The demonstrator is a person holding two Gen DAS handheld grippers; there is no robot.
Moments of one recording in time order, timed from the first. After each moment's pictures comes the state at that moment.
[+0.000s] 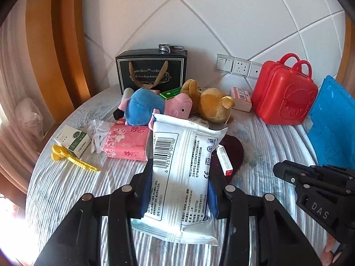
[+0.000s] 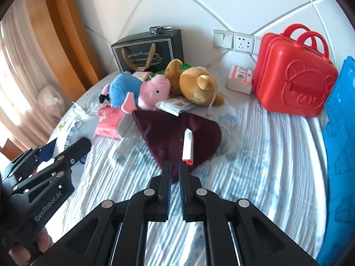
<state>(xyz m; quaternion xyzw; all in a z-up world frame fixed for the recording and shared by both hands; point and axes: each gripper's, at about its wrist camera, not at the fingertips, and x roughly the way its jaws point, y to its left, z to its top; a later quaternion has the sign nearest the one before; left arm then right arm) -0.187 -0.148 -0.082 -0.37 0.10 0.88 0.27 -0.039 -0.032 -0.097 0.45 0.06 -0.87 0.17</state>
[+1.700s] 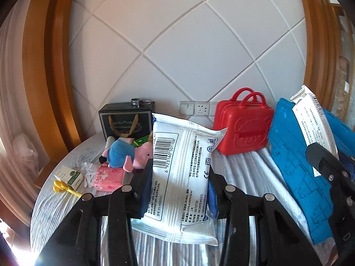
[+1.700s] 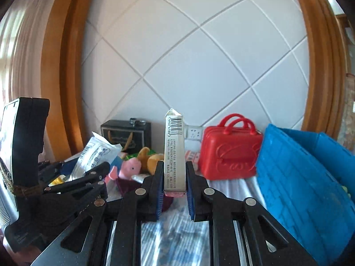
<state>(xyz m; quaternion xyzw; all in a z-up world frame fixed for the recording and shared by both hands) -0.059 -0.112 0.024 -0.23 0.10 0.91 0.34 0.131 0.055 0.035 0.17 0.07 -0.98 0.12</state>
